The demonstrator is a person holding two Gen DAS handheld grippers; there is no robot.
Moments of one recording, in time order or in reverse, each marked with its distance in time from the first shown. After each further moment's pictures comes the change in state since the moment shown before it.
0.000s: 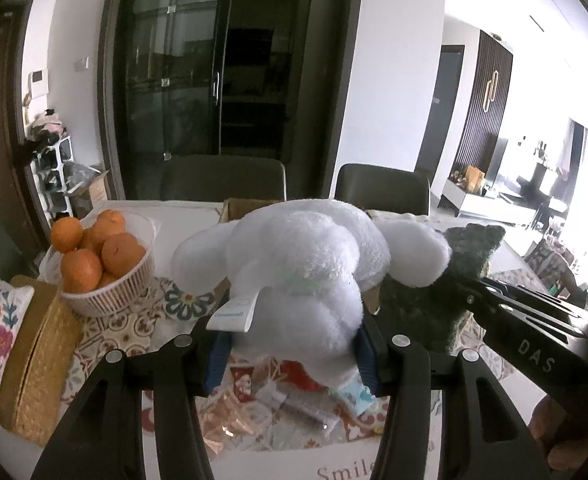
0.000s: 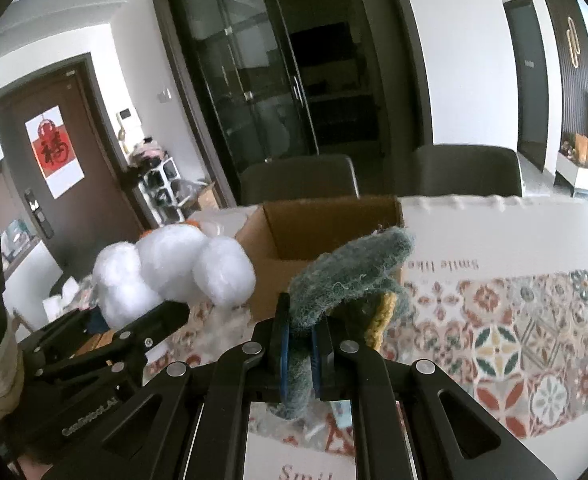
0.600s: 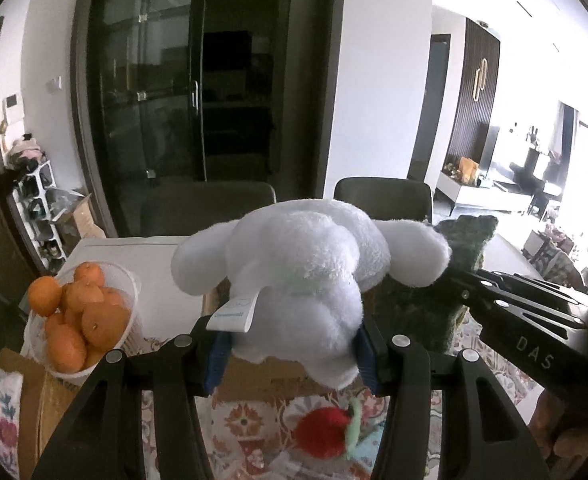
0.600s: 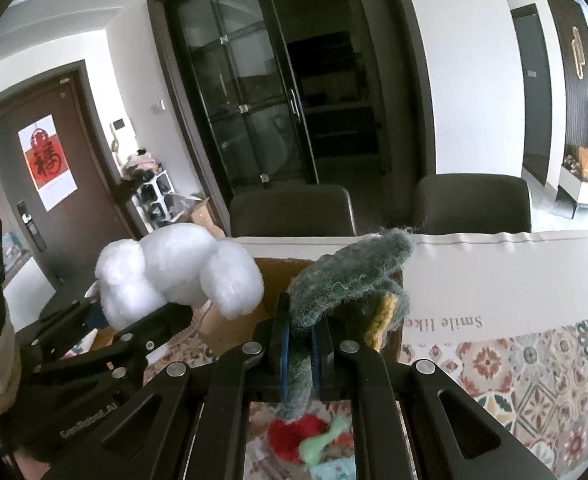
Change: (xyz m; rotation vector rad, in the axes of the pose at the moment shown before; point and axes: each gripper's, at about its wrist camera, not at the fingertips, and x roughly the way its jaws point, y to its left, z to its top) left arm 0.070 0.001 0.076 0.076 0.021 -0.026; right arm 0.049 -0.015 0.077 -0.012 -0.031 -0.009
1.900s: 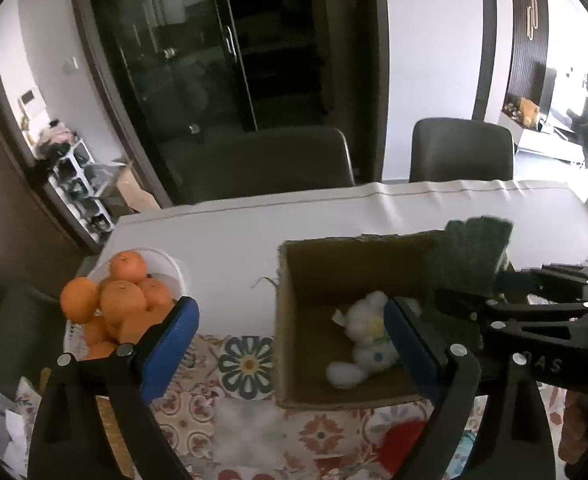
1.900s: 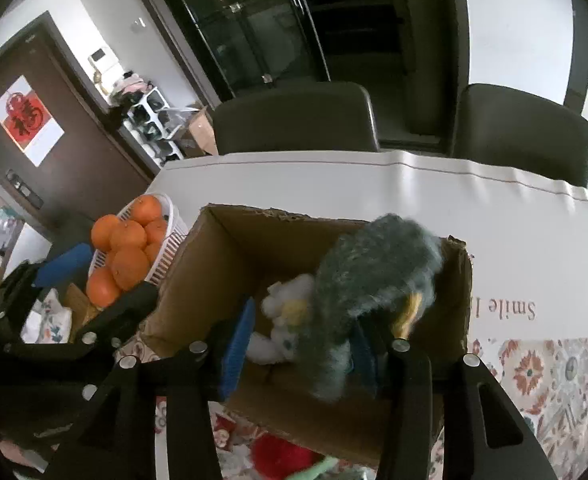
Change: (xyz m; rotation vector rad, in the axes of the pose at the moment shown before) left arm 0.081 0.037 0.026 0.048 0.223 0.240; right arm 0.170 -0.034 0.036 0.032 0.414 0.073
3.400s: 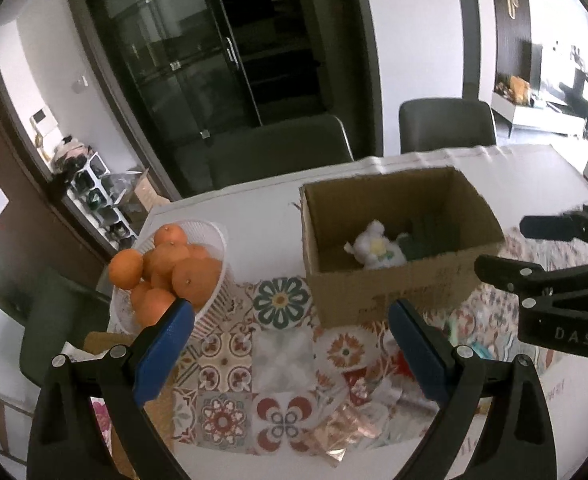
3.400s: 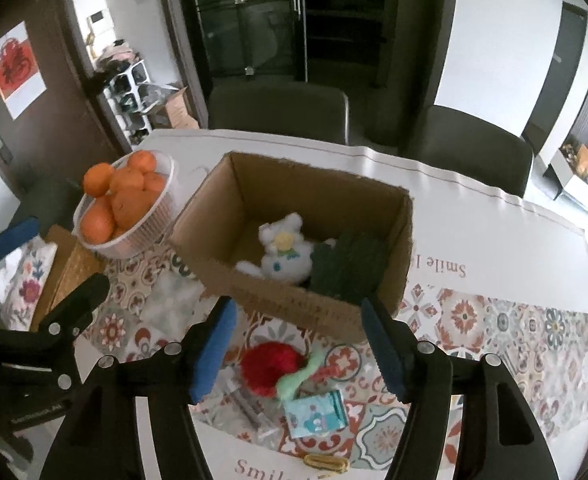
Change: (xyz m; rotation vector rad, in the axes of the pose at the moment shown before) left arm -0.091 0.006 -0.075 0.093 0.001 0.035; right arm -0.091 0.060 -0.066 -0.119 0.011 -0.223
